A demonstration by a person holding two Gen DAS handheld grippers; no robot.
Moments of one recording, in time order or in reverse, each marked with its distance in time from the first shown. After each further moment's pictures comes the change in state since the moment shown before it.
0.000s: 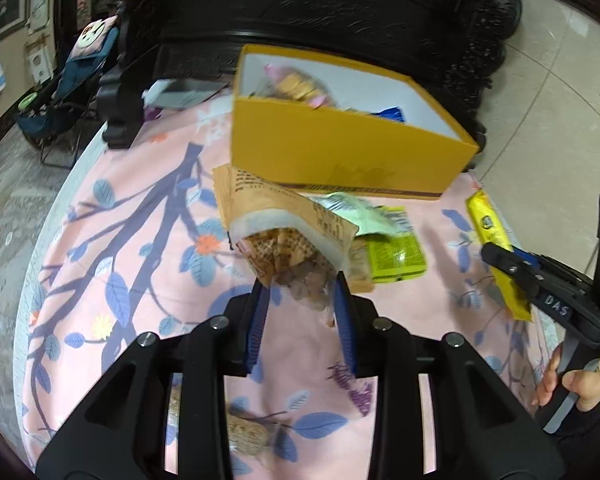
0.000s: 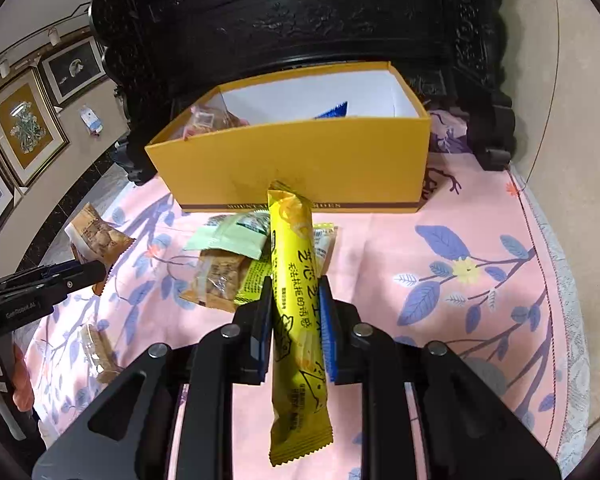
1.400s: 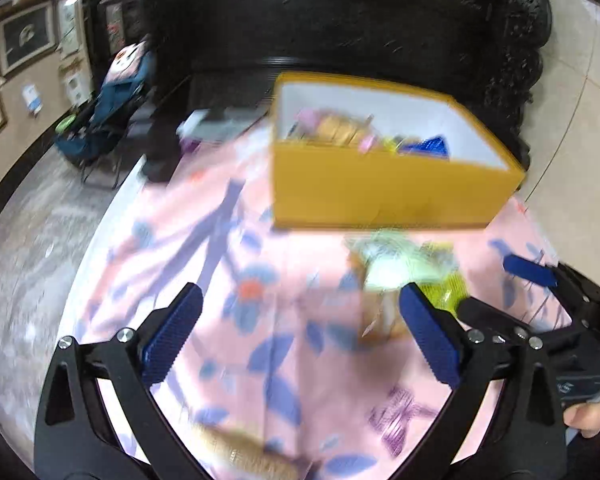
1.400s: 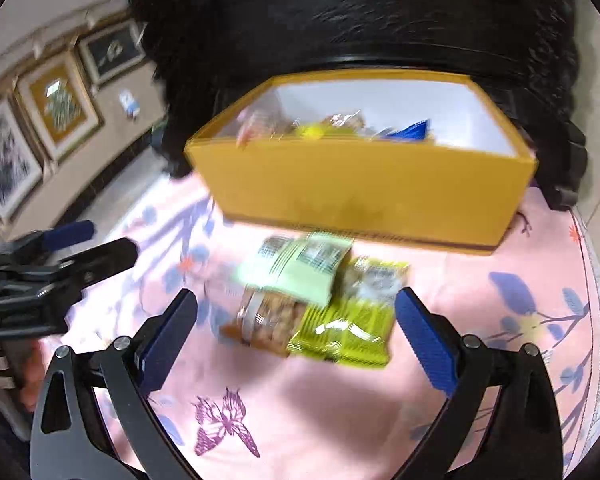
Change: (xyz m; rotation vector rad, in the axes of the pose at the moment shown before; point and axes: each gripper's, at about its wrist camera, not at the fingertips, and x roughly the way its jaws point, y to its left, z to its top) left arm 0.007 0.004 0.010 -0.005 -0.060 0.200; right arm 0.058 0.053 0.013 -0.135 0.044 0.105
